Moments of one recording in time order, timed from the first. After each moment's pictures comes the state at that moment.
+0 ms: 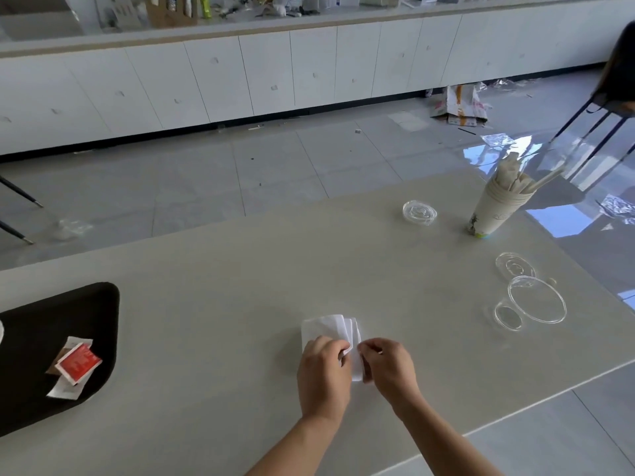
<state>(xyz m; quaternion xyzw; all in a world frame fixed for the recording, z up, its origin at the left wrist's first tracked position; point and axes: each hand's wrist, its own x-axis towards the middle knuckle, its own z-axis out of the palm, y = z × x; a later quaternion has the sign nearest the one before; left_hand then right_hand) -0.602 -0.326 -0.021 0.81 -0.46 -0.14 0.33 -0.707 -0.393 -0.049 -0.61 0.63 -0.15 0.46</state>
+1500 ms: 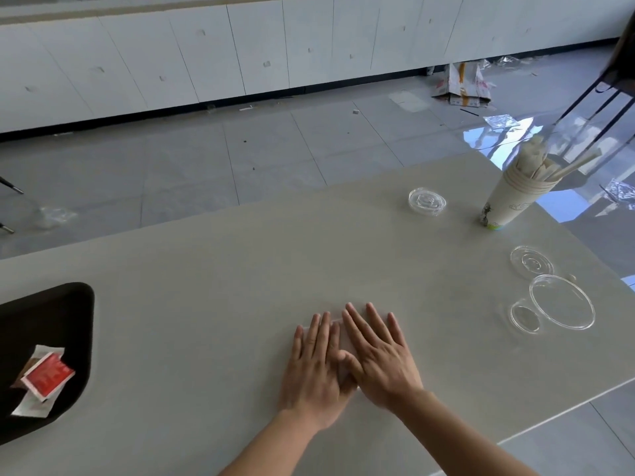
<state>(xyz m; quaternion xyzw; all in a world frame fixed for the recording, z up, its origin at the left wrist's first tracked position) -0.563 -0.343 -0.083 0.74 -0.67 -0.08 0.01 -0.702 -0.422 -0.087 -0.90 0.41 0.02 0.13</state>
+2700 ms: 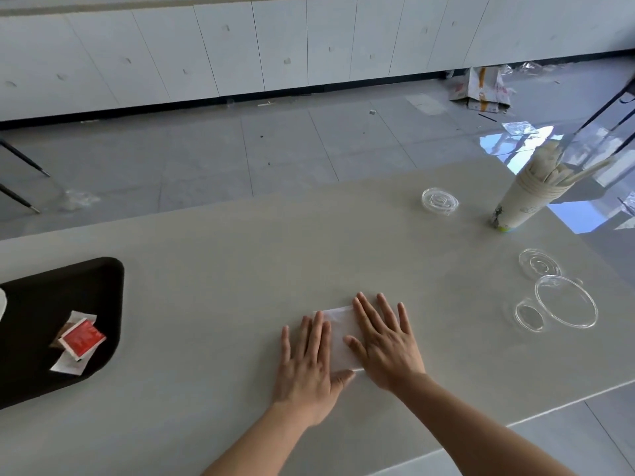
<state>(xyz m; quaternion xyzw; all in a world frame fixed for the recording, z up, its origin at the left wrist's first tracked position) -0.554 -0.303 -0.084 0.76 -0.64 -0.08 -0.01 -0.702 -0.420 -0.091 -0.90 0.42 0.02 0.10</state>
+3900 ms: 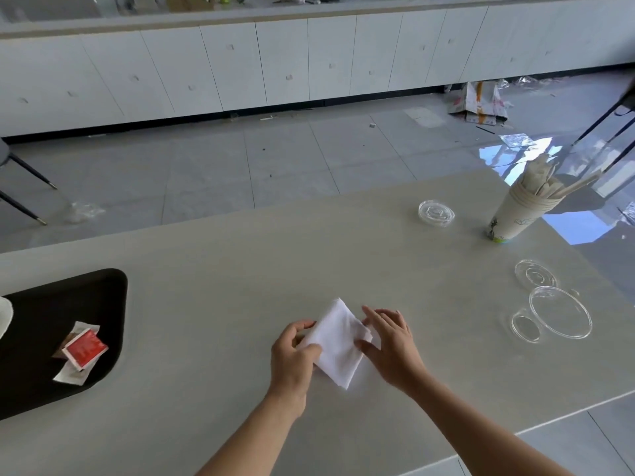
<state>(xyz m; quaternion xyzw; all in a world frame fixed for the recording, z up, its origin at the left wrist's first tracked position) -0.543 -0.325 -0.027 0.70 -0.11 -0.44 0.54 -0.707 -0.434 -0.067 -0.84 0.44 -0.16 0.28</state>
